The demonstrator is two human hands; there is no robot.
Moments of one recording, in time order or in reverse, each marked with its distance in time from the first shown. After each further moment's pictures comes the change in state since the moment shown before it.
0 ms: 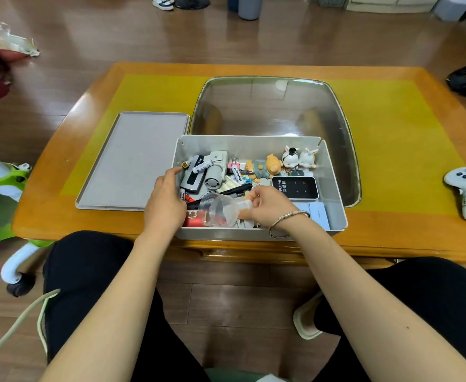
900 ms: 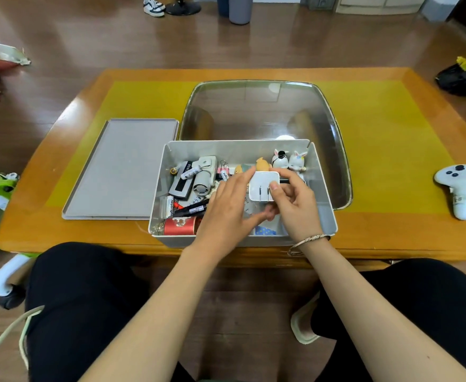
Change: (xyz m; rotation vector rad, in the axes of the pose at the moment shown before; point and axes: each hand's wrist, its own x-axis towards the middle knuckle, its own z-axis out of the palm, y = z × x) left_hand -0.042 0.088 0.047 -0.116 -0.123 0.594; right_hand -0.026 0.037 -0.015 0.647 0.503 -0.330
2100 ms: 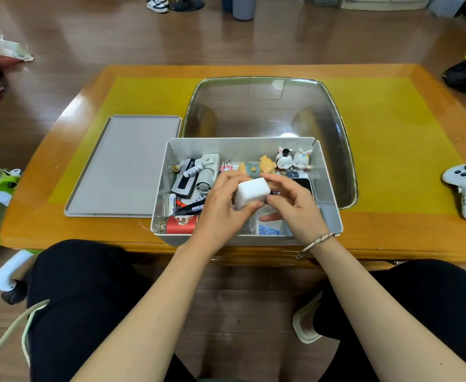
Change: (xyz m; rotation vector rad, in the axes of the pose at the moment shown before) left_hand 0.002 -0.009 -0.010 -0.293 0.090 -0.067; right_hand -0.002 -0.009 -0.004 0.035 -0.237 0.119
